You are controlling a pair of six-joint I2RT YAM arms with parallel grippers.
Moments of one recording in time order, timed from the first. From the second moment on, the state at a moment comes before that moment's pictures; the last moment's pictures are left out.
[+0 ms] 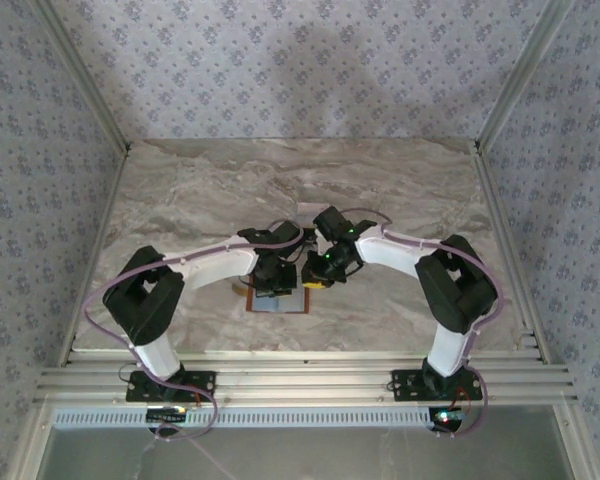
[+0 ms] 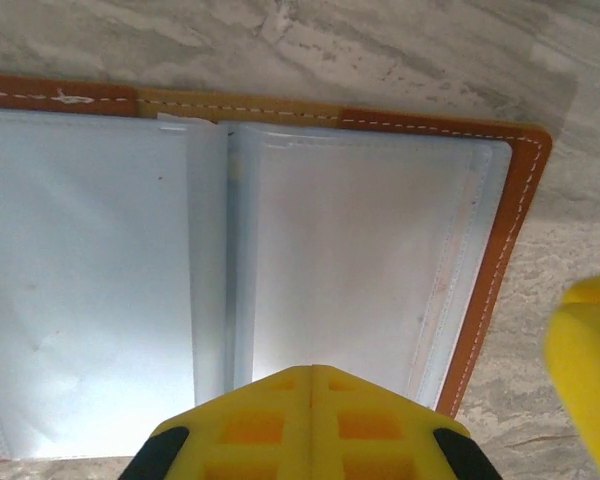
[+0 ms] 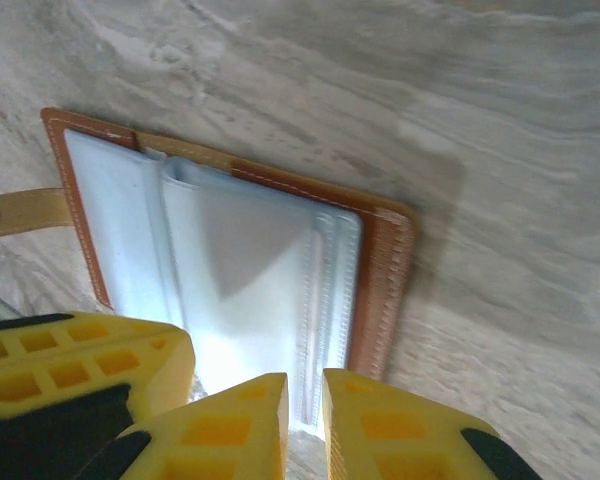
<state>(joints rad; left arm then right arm) -0.83 1.71 1.12 -0.77 0.11 -0.90 0.68 1.79 1.11 -0.54 -0.50 0.70</state>
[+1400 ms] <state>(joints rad) -0.55 1.62 0.89 -0.80 0.17 -0.75 0.71 1.88 1.19 -0.60 -0.48 0.70</state>
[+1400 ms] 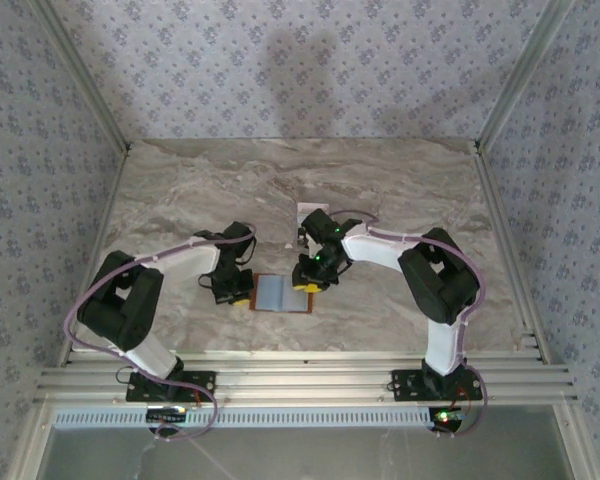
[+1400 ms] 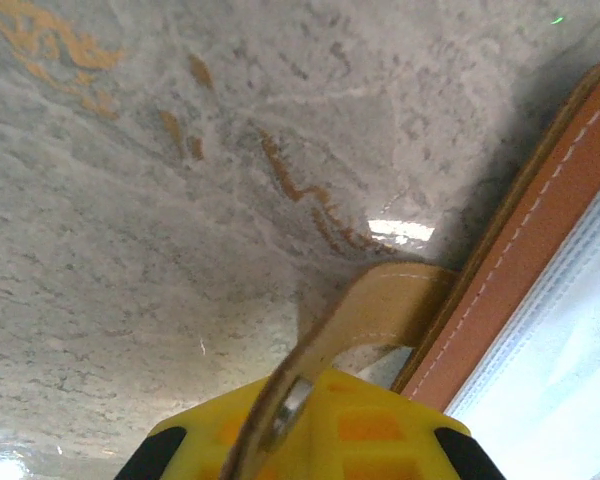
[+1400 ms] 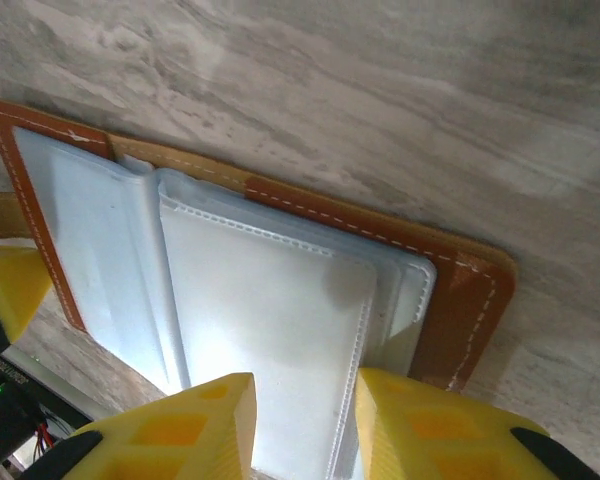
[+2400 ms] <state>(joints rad) -0.64 1.67 0.95 -0.82 0.13 -0.81 0.74 1.82 1.24 -0.71 -0.34 0.67</state>
